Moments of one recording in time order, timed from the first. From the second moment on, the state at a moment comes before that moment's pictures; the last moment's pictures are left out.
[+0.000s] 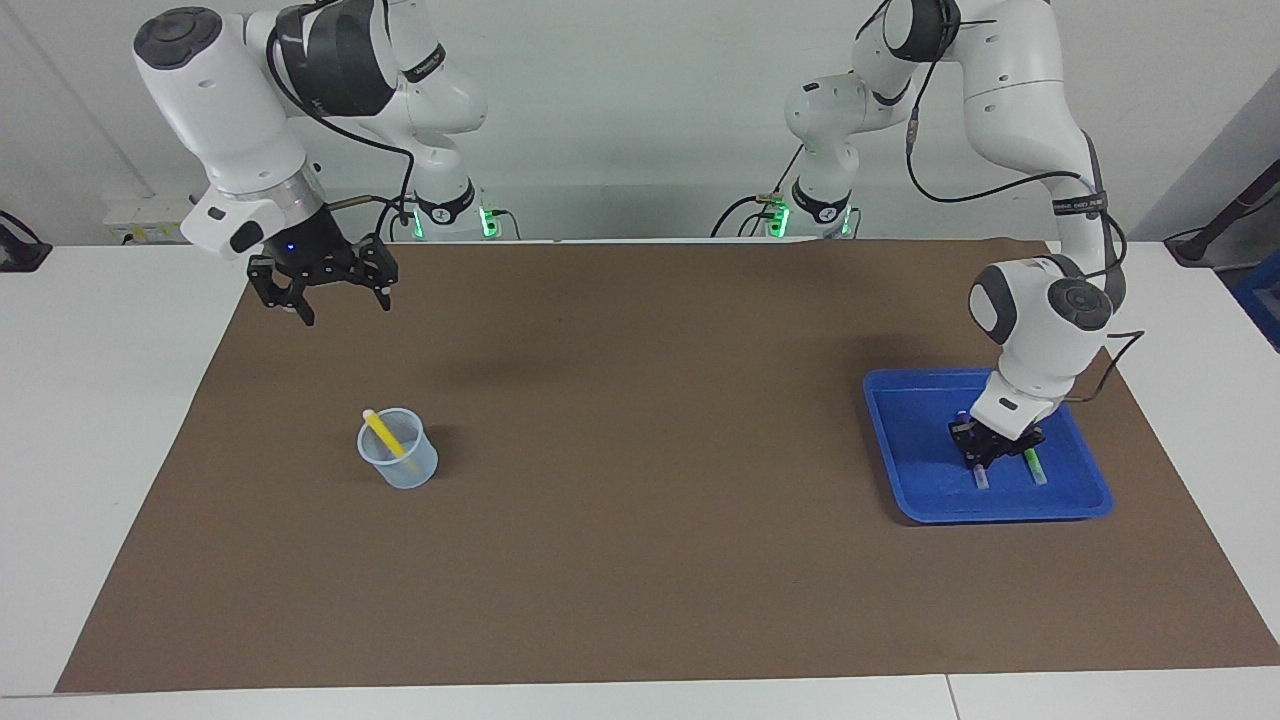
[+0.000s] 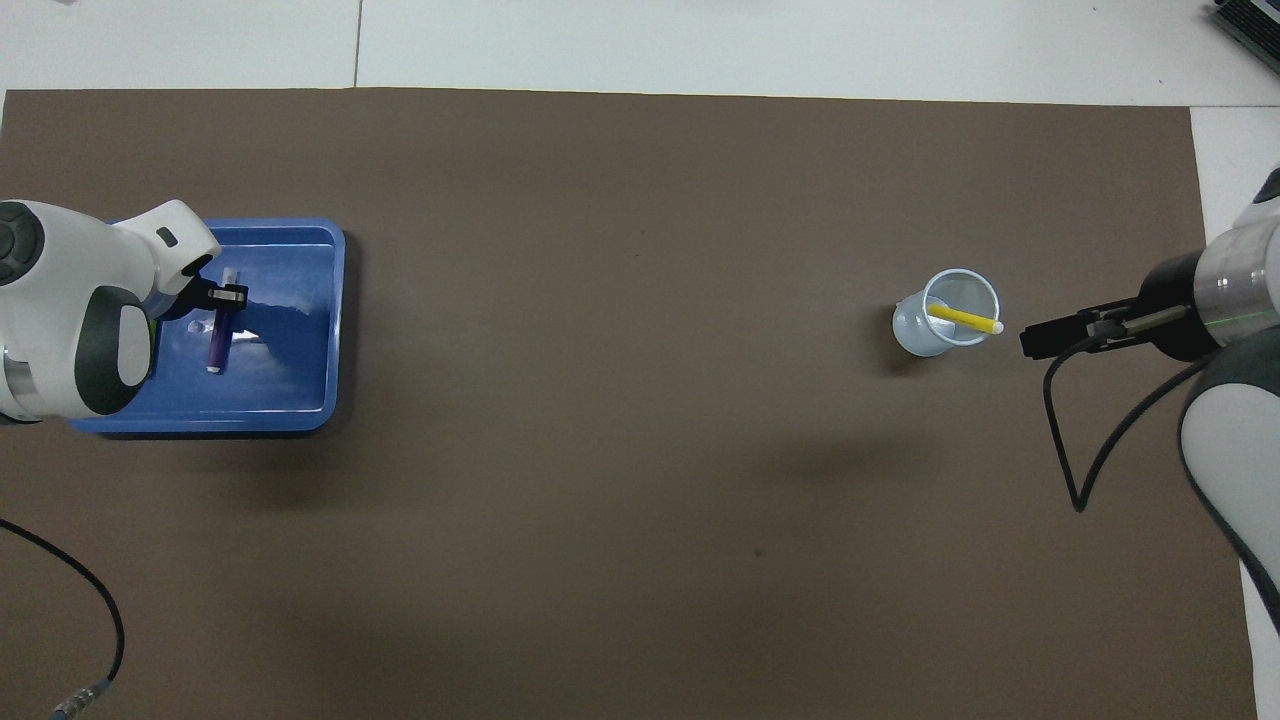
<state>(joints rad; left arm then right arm) 0.16 0.39 -0.09 -1.91 0.13 2.42 0.15 -0.06 -0.06 0.08 -1.81 0.05 1.79 -0.18</state>
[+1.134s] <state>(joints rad) -0.17 0.29 -0.11 -1.71 -0.15 2.06 -0.85 -0.08 -0.06 0.07 -1.81 -0.04 1.77 -0.23</state>
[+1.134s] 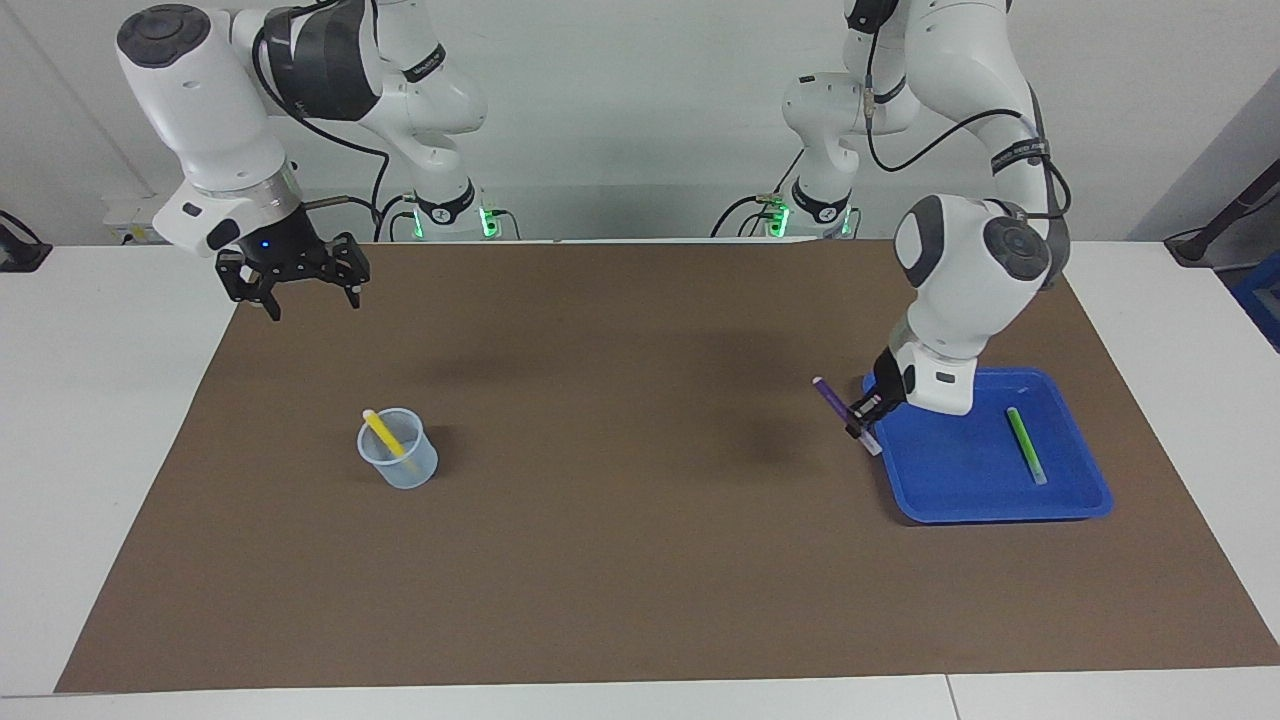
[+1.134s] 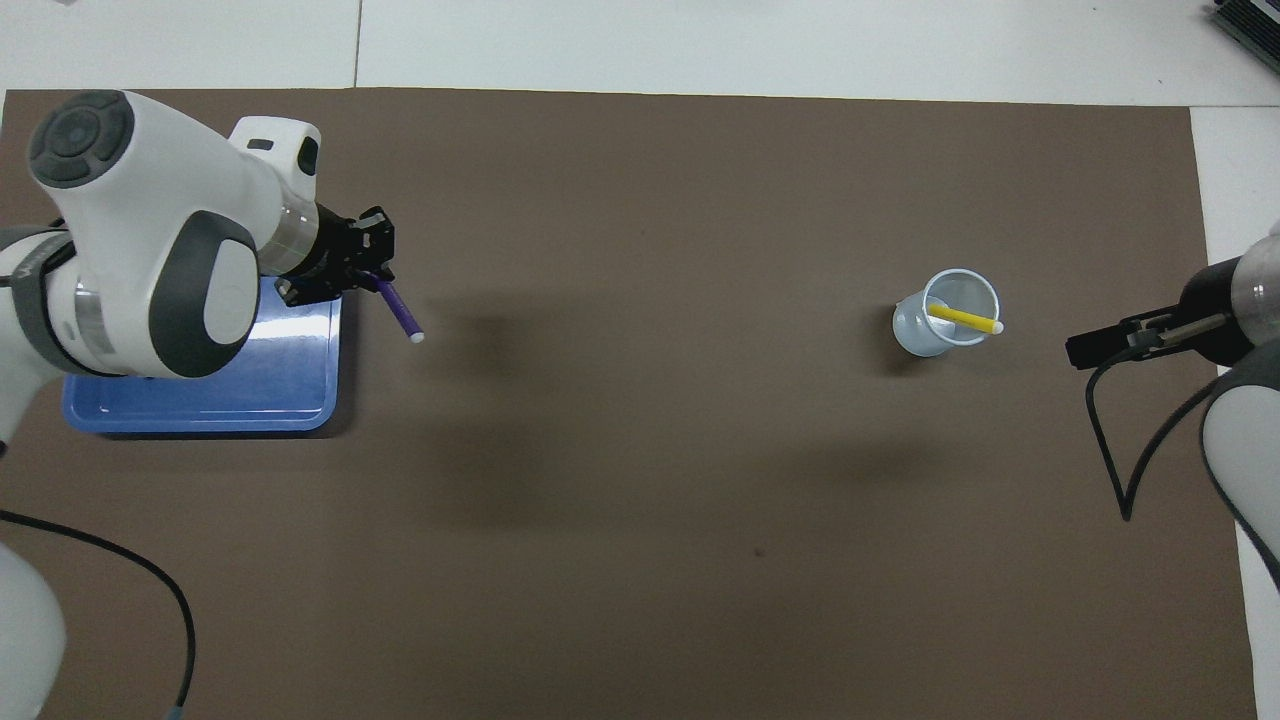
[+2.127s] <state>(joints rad) -0.57 0.24 -0.12 -1.70 -0.19 2.27 -1.88 -0.15 -0.14 0.06 -1.96 0.51 1.72 -0.33</state>
